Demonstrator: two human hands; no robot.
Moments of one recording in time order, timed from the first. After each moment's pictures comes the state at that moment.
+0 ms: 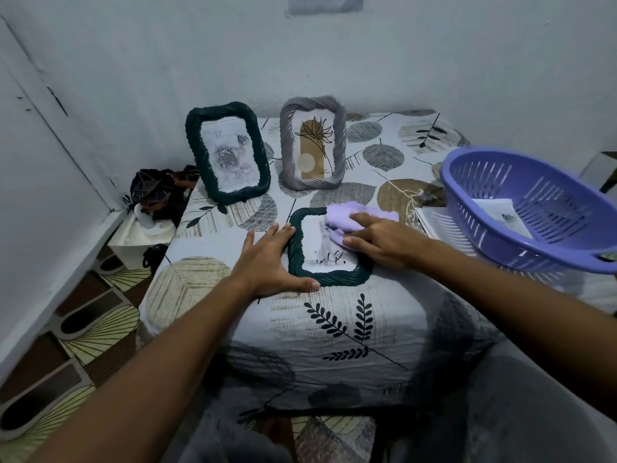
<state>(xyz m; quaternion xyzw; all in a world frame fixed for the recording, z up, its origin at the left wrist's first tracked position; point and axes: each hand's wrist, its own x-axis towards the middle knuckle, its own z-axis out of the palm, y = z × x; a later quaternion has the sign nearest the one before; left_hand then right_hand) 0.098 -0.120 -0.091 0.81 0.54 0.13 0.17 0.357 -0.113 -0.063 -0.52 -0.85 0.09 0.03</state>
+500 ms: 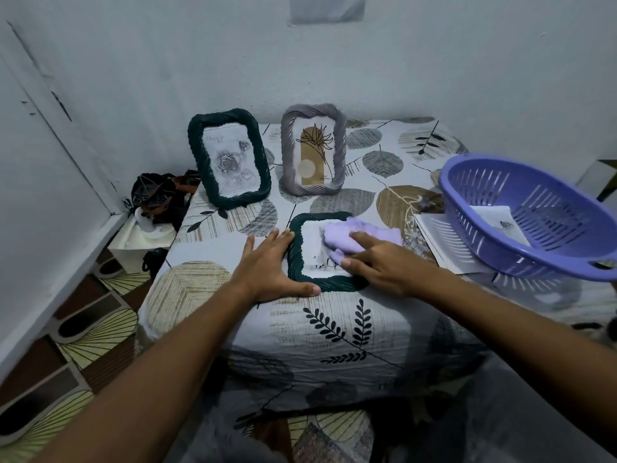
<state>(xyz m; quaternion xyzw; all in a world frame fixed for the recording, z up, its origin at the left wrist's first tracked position) 0.099 -0.119 -0.096 0.82 0.54 0.12 0.15 0.346 -0.149 -0.062 -0.53 -0.84 0.12 0.04</state>
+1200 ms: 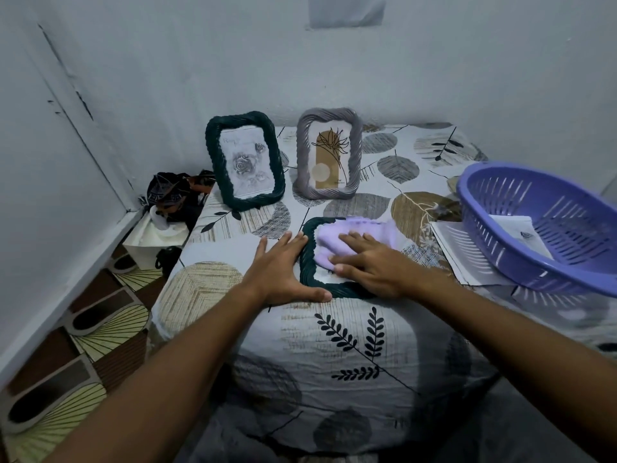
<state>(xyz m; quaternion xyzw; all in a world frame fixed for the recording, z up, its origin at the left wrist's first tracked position) 0.096 -0.117 -0.097 0.82 0.53 0.12 0.16 0.326 -0.121 -0.079 -0.49 -0.86 0.13 0.02</state>
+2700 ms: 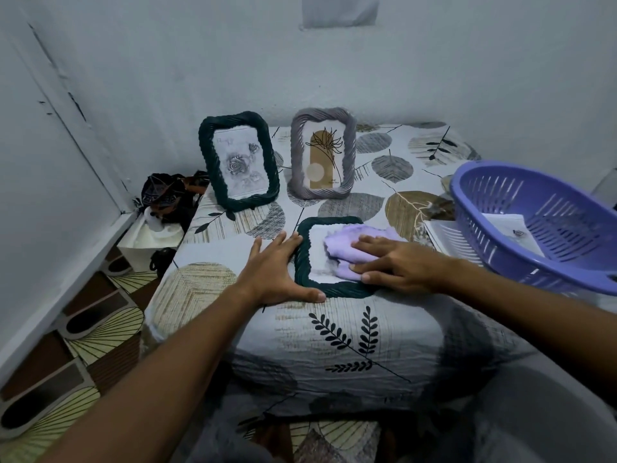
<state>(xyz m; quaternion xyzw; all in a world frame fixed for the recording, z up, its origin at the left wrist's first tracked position) 0.100 -0.124 -0.085 0.81 0.55 0.12 0.19 0.375 -0.125 -0.062 -0.42 -0.91 0.06 -0.03</state>
